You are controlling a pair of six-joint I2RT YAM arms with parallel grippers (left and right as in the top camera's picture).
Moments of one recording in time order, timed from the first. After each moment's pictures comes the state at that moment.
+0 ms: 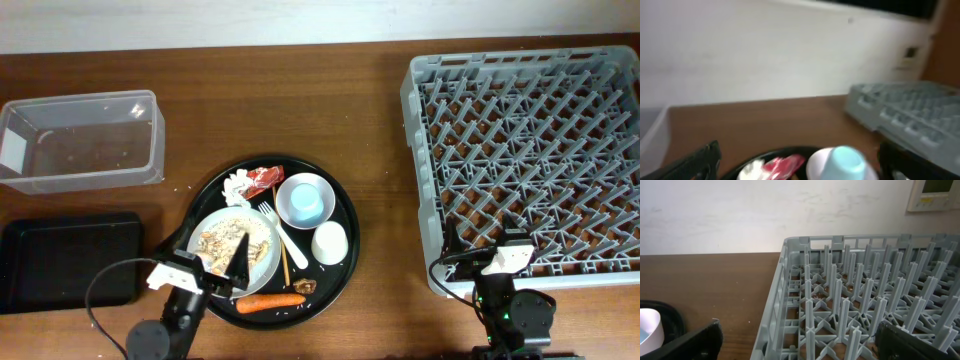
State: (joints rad) left arm 0.00 0.02 0.01 0.12 0.37 -0.14; right arm -0.01 0.01 0.01 -0.07 -0.06 0.04
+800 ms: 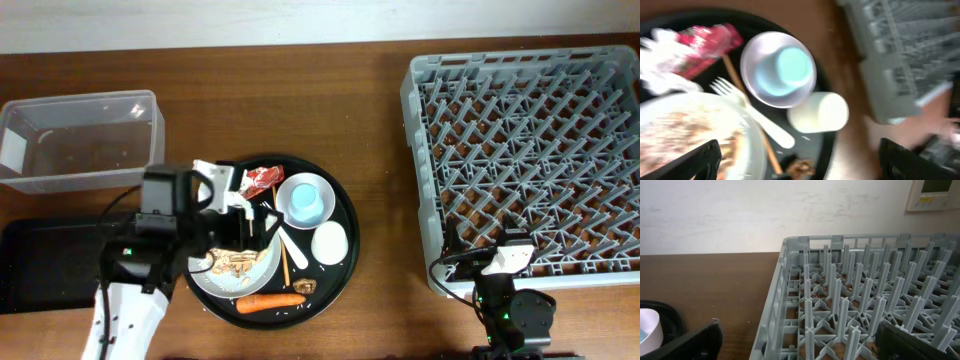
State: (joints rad) left arm -0.13 1.09 0.92 -0.78 0.50 -0.13; right arm -0.01 0.01 0.01 -0.07 -0.05 0.04
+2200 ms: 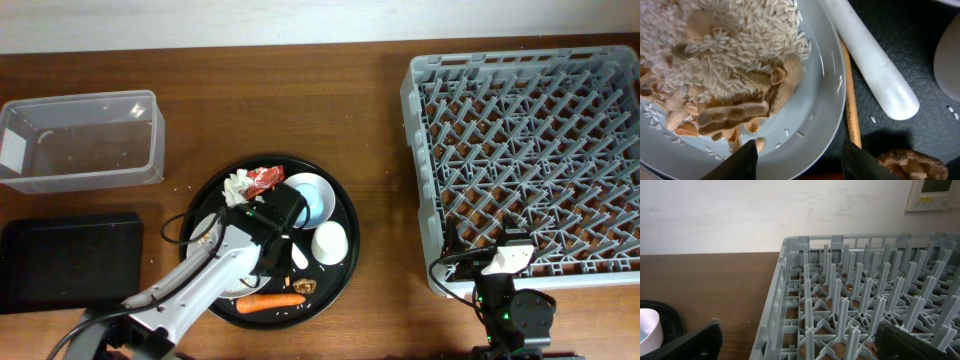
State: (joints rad) left arm -0.57 1.53 0.90 -0.90 -0.12 -0.46; right arm -0.01 0.01 0.01 -0.07 -0.05 0.04
